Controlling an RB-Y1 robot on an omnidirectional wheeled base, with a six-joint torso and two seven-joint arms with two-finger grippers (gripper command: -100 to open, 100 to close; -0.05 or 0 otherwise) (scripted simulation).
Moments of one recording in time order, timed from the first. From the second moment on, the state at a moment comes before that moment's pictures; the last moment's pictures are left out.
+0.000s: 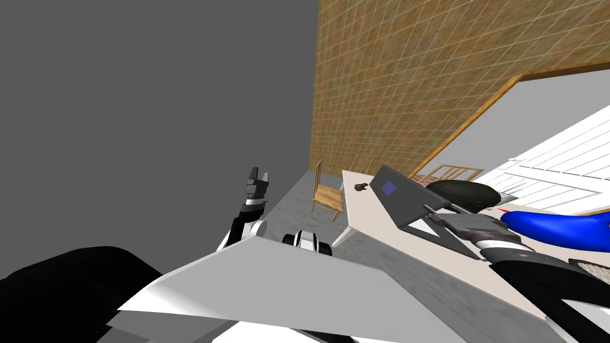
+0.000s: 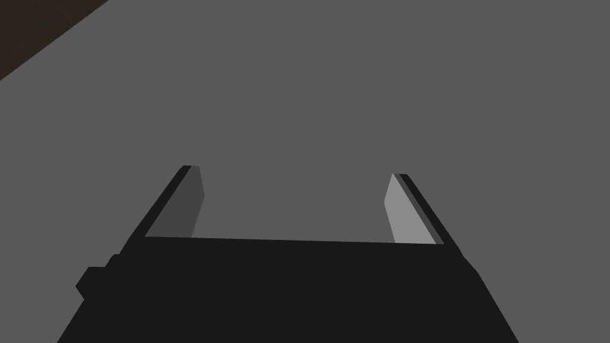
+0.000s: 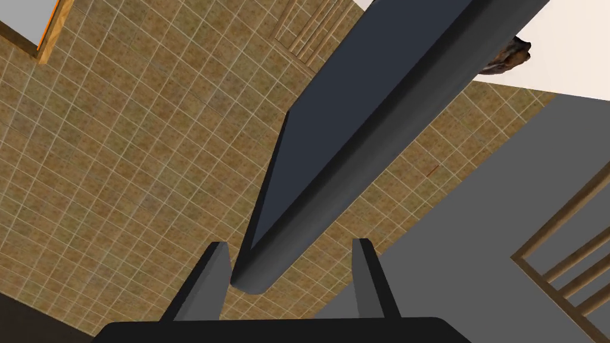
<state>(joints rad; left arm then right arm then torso) 0.50 0.03 -0.01 -2.28 0.12 -0.53 -0.15 0.66 -0.88 -0.56 -1.84 0.72 -0.05 0.50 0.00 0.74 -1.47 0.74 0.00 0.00</state>
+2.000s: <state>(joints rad) 0.50 0.03 -0.01 -2.28 0.12 -0.53 -0.15 0.44 -0.78 -0.49 -1.58 0.39 -0.17 0.20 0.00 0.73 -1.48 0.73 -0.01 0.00</state>
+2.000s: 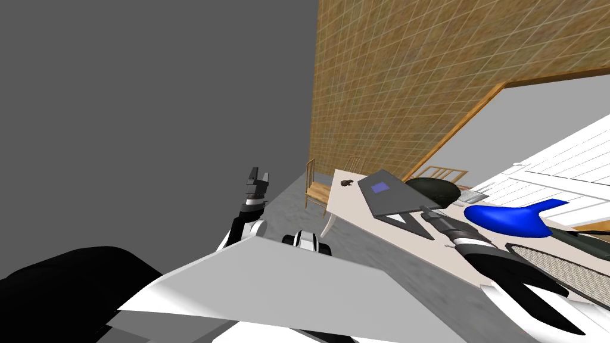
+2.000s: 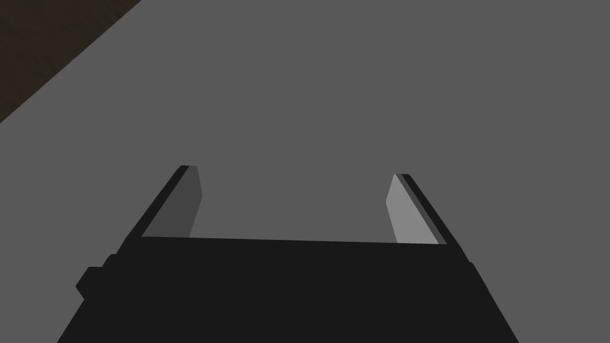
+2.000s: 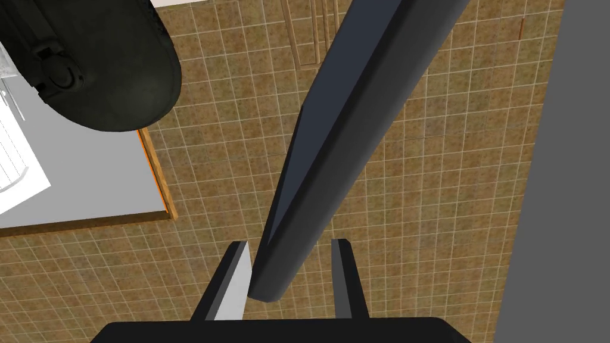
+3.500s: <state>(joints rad) 0.50 0.03 -0.01 -2.28 0.12 -0.53 -0.15 0.33 -0.65 -0.44 -1.41 0.27 -0.24 0.10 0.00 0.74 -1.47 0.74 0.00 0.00</state>
